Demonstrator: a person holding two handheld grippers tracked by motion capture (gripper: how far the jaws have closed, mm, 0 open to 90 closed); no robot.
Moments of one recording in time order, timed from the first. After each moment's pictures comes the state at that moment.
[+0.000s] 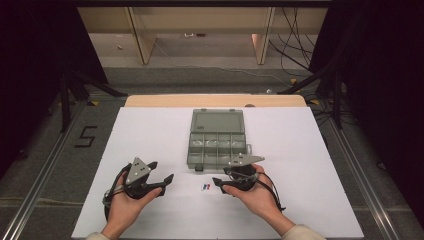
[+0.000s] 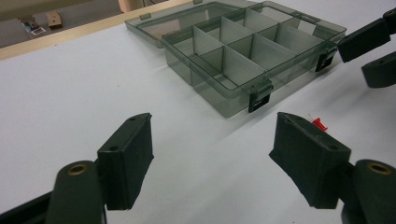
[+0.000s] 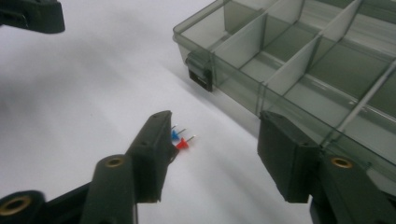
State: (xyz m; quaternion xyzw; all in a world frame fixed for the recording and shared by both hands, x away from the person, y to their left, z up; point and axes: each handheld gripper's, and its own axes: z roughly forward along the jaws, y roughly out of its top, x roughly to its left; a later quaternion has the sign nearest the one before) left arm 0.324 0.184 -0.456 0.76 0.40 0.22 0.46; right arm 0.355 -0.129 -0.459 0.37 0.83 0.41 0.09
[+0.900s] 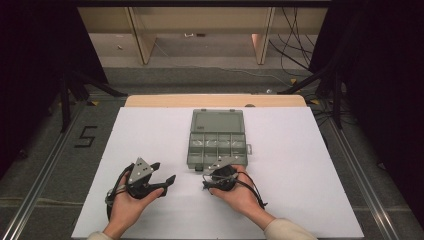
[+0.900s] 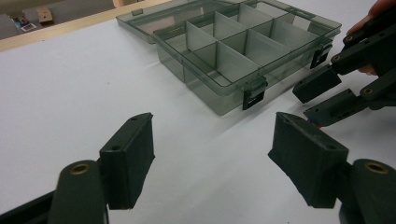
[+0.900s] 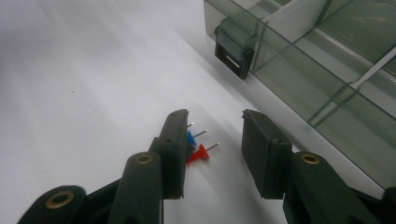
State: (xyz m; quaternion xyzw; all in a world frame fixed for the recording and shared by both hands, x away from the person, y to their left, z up) left arm 0.327 0.182 -0.459 0.77 0.39 0.21 0.46; right arm 0.366 -0.086 -0.485 0.33 0.87 0.35 0.10
